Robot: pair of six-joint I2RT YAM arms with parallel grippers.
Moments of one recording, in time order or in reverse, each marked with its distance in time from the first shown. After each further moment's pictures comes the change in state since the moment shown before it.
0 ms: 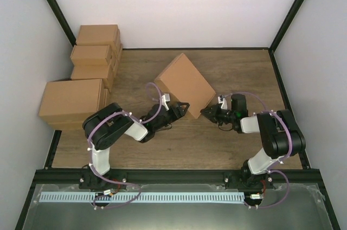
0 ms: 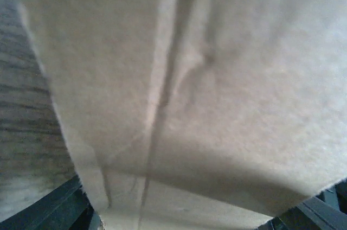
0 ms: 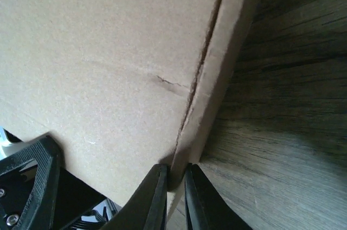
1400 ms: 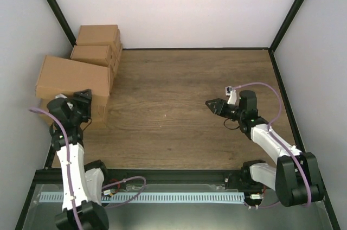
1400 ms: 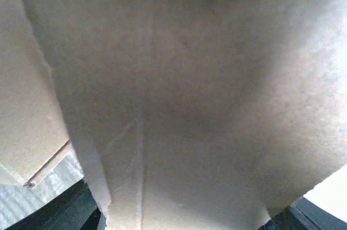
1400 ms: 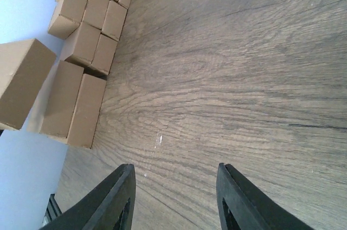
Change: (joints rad) left arm 1.166 -1.231 0.006 -1.378 0.311 0.050; right arm -0.002 -0.471 0.043 -0.378 0.179 -0.274
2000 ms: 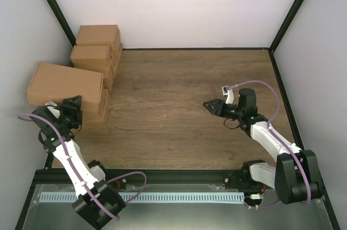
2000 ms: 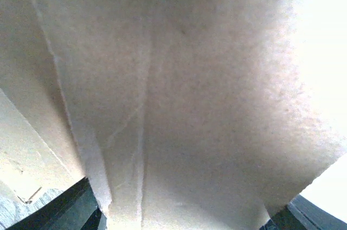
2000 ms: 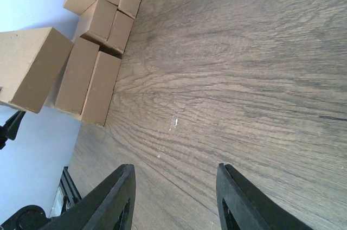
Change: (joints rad) left arm 0.360 0.076 0.004 -0.089 0.354 0.169; right arm 0.000 0.022 0.039 -0.059 -0.100 -0.060
